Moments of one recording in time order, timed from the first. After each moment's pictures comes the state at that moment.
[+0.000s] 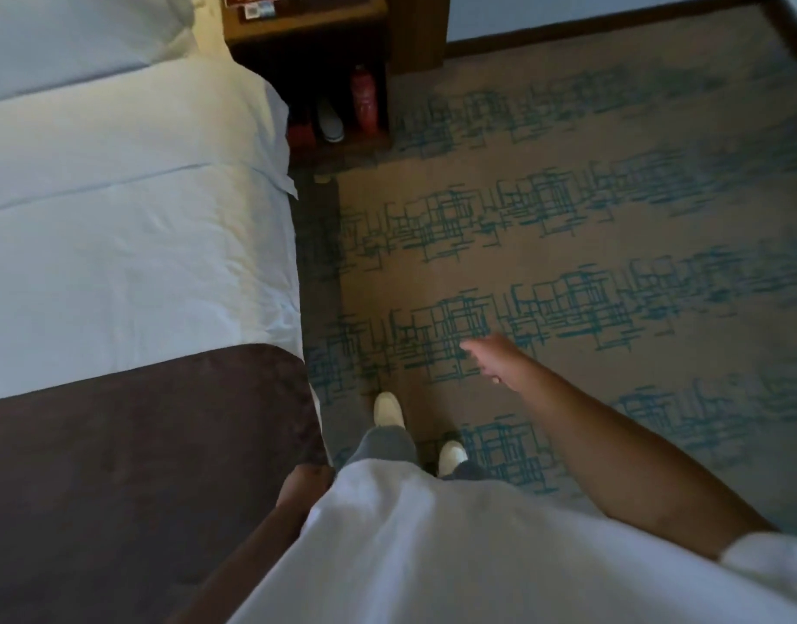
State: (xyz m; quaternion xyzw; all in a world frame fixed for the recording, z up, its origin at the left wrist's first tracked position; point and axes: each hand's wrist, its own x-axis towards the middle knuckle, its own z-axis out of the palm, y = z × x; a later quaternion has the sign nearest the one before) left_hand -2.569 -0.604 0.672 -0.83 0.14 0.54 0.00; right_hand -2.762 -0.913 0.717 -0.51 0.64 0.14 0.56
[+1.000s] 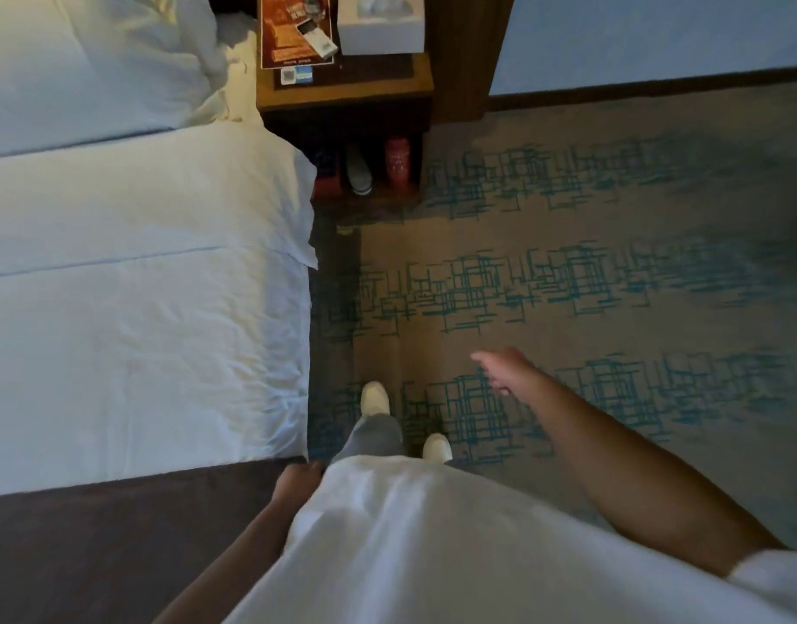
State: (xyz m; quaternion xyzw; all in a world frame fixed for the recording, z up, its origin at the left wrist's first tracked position) left_hand -2.407 -0.826 0.663 -0.85 0.17 0.50 0.04; right_hand -2.597 -1.157 0.698 -0.50 0.64 0.17 0.56
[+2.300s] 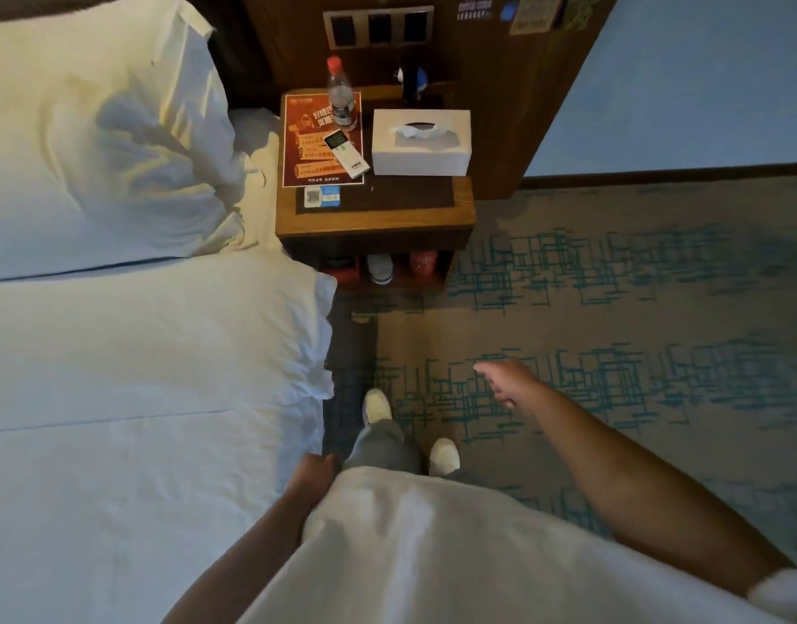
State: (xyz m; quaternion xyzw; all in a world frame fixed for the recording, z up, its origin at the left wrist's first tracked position) left_hand -2.134 -1.145 0.658 -0.84 0.03 0.54 -0.09; right_hand -2.318 -1.449 0.697 -0.52 0.63 0.20 0.55
